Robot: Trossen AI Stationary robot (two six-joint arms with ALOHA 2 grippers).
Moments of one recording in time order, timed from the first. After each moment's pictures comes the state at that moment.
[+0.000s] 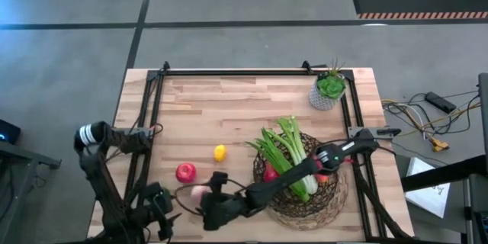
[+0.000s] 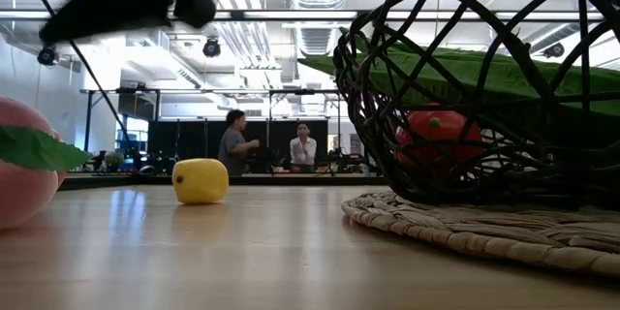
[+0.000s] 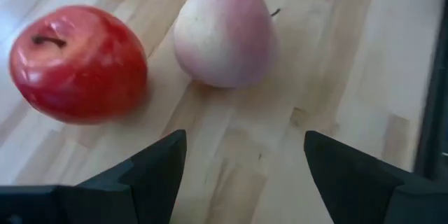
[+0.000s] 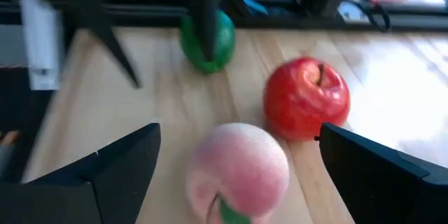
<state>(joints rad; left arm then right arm) -1.24 1.72 1.15 -1.00 -0.66 -1.69 0.46 2.57 2.31 -0.35 0.55 0.24</state>
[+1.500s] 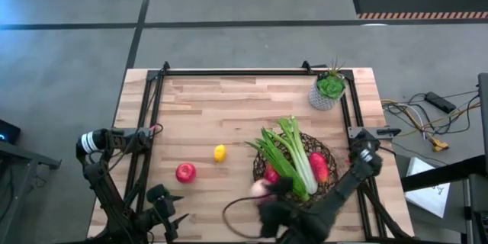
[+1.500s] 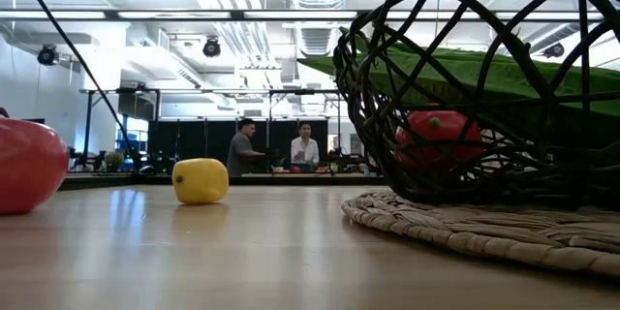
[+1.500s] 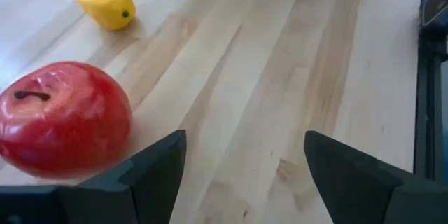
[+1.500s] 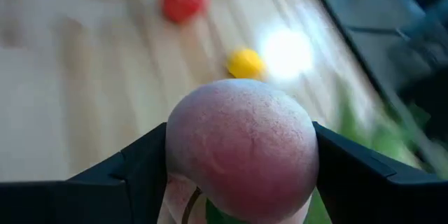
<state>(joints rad) -1.24 1.80 1.18 -0.98 -0.85 -1.71 0.75 2.23 2.21 -1.35 0.88 0.81</state>
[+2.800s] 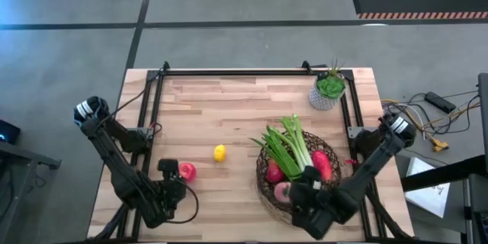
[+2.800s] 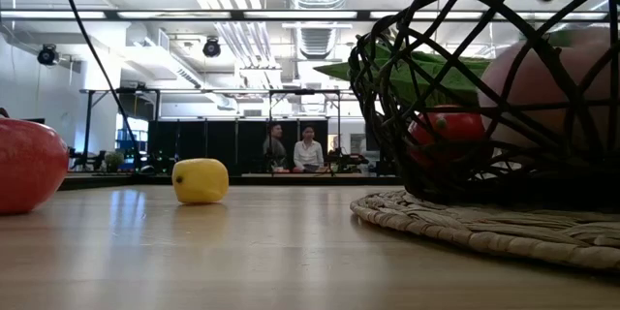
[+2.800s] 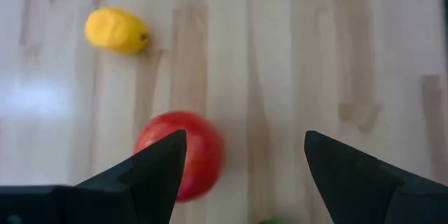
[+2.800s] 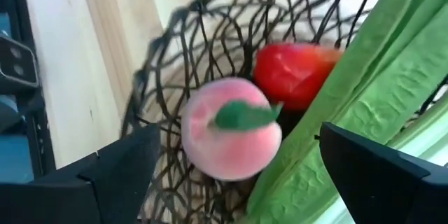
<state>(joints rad) -0.94 1.43 1.15 -1.07 -0.44 -0.88 0.80 1.77 1.48 -1.04 0.52 1.02</state>
